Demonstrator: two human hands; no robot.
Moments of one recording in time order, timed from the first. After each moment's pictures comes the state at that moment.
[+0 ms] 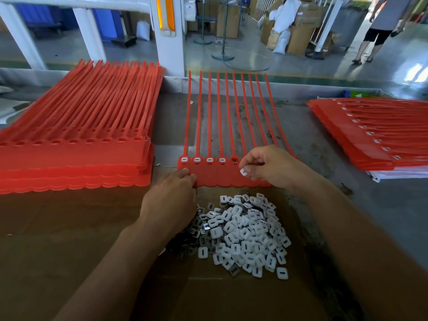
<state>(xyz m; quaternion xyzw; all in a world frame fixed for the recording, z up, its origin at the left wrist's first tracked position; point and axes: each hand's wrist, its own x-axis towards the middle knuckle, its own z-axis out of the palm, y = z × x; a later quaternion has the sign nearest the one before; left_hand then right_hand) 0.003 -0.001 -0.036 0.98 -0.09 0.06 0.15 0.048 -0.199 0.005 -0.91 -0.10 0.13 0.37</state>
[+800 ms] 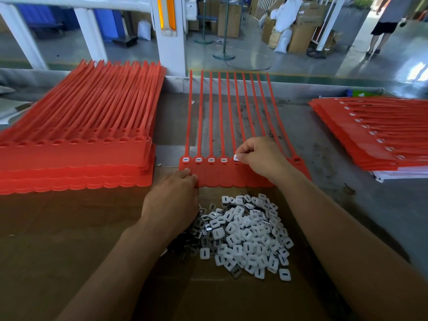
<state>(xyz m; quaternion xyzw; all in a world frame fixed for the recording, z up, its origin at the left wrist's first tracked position) 0.002 -0.001 -0.035 0.98 -0.08 0.05 0.15 0.083 -0.182 -0.018 -0.94 -0.04 0.01 0.35</state>
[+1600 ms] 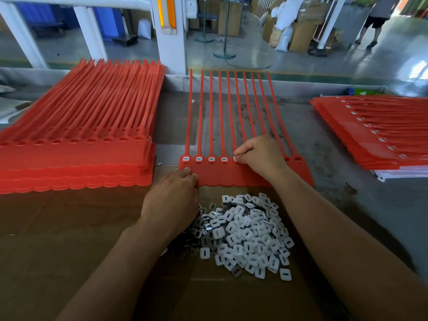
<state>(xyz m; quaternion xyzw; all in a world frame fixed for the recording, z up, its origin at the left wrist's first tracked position) 0.003 -0.001 -0.035 0.98 -0.08 0.05 0.15 0.091 -0.180 -0.029 -0.93 0.01 -0.02 0.38</state>
